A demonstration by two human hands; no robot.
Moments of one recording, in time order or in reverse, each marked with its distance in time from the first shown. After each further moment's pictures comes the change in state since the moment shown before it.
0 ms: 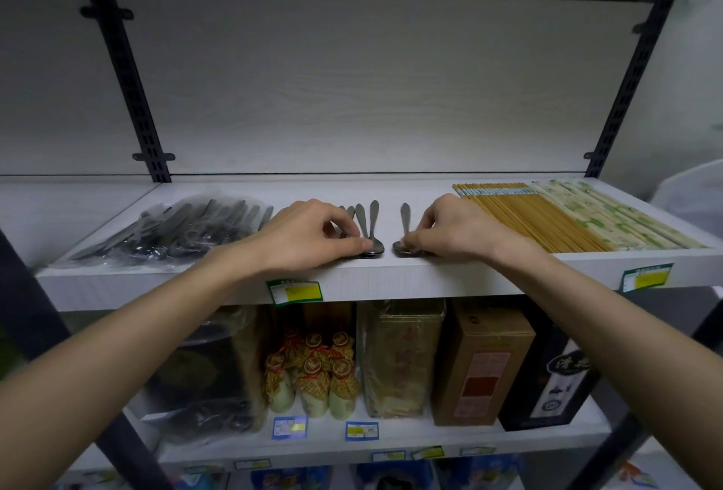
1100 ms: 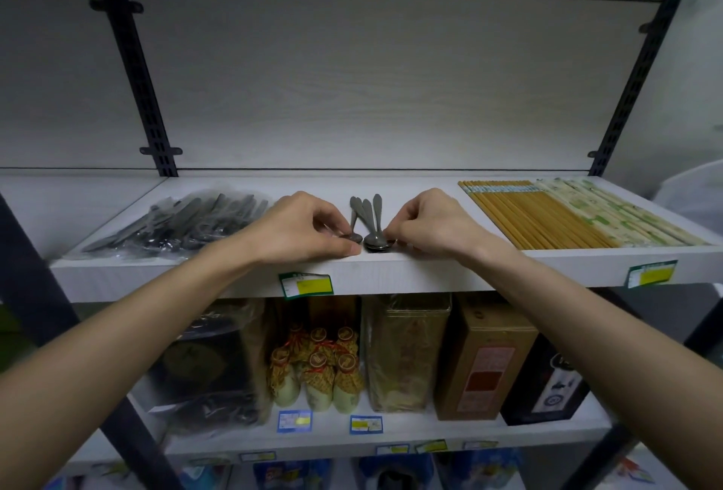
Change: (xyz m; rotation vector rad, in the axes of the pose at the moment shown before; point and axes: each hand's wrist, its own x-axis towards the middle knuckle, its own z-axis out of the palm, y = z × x) left_hand -0.015 -0.011 -0.012 -0.231 -0.012 -0.072; right_hand -0.003 -0.030 0.022 0.297 0.026 -0.023
